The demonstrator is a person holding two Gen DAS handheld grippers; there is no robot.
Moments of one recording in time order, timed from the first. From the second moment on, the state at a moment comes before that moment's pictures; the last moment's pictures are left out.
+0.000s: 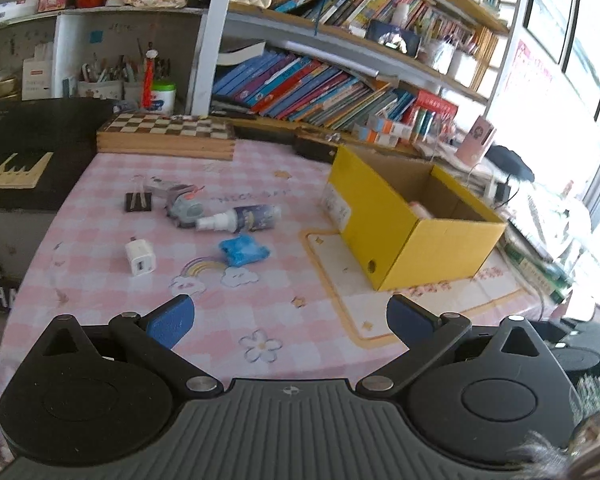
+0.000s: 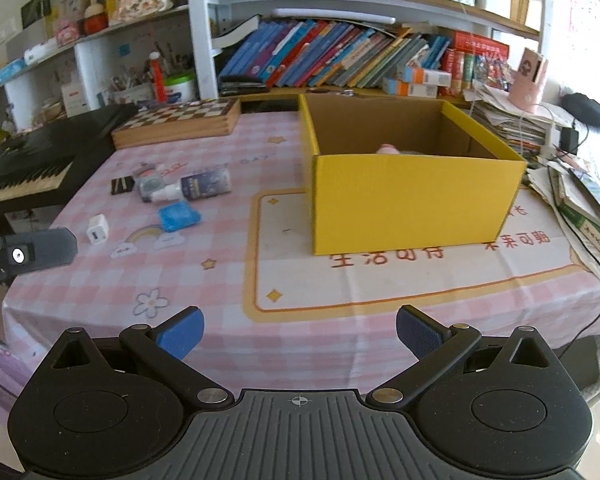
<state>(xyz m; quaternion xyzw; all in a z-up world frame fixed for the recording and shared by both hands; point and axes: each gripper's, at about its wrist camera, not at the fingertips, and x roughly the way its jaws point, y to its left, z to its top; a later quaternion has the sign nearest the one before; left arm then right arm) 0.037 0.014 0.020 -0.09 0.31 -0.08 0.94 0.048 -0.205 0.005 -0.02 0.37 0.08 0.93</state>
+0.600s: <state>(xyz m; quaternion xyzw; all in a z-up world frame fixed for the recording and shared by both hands) 0.031 0.065 0.004 -0.10 0.31 -0.04 0.94 0.058 -0.143 0.001 -0.05 0.35 0.15 0.92</state>
